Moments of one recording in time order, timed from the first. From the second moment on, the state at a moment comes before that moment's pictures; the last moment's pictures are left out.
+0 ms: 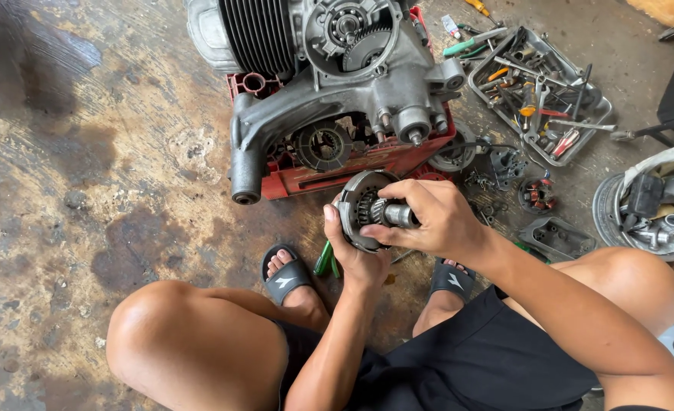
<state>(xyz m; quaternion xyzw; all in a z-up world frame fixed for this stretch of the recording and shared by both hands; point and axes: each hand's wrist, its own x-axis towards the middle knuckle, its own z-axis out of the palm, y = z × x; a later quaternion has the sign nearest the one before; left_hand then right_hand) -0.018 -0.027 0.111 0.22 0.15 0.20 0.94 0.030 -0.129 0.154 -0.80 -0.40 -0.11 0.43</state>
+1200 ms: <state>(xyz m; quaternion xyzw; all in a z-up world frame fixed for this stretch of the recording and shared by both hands) -0.014 -0.027 0.098 0.17 0.19 0.12 0.96 0.035 -0.145 0.138 -0.83 -0.36 -0.01 0.42</state>
